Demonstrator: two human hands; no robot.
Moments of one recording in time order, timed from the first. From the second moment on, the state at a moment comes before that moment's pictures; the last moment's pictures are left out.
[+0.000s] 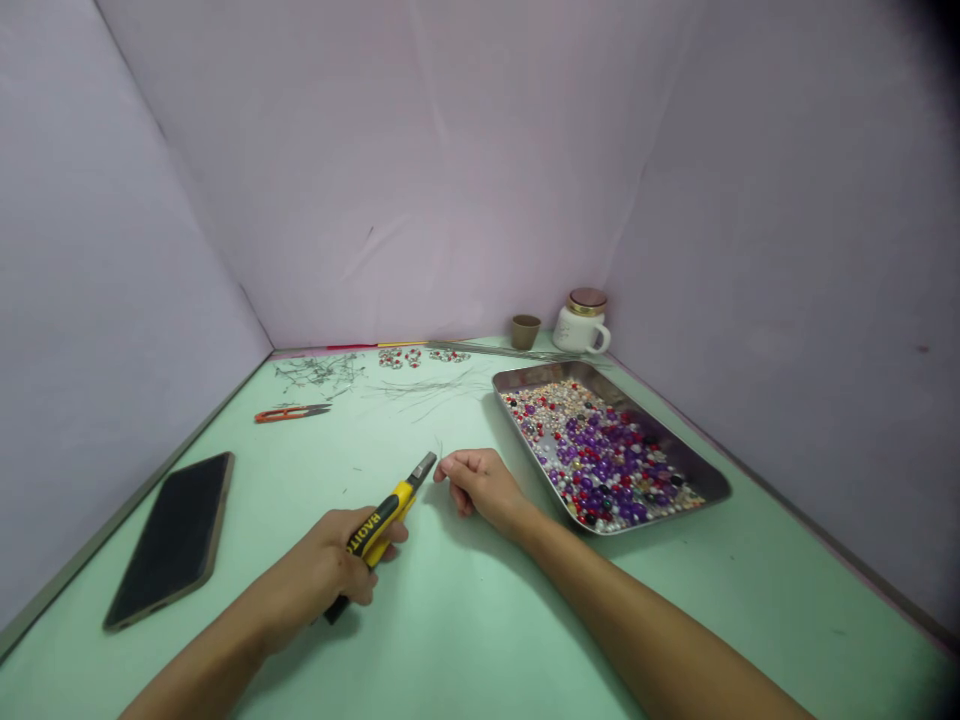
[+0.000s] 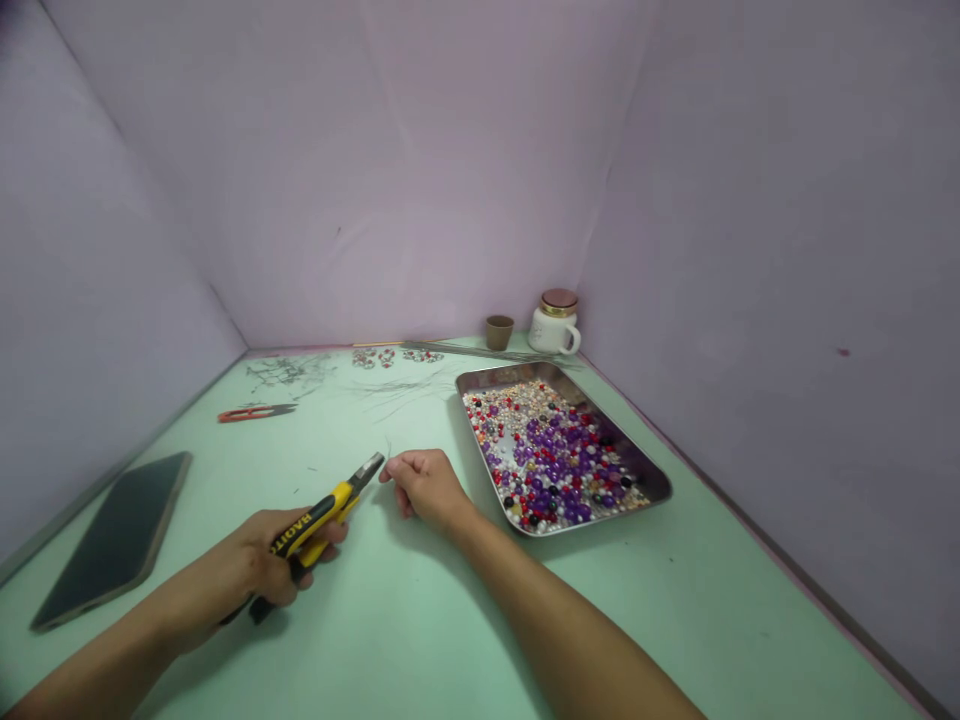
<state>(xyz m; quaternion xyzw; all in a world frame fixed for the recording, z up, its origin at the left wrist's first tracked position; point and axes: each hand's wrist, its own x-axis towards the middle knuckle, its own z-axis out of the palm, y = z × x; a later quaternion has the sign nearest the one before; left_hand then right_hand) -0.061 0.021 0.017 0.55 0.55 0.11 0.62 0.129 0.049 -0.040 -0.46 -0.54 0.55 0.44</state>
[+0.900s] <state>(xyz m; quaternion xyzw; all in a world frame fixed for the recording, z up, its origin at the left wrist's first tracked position) -0.066 0.023 0.009 0.60 0.51 0.12 0.60 0.129 0.051 -0.044 -0.44 -0.54 0.56 0.44</state>
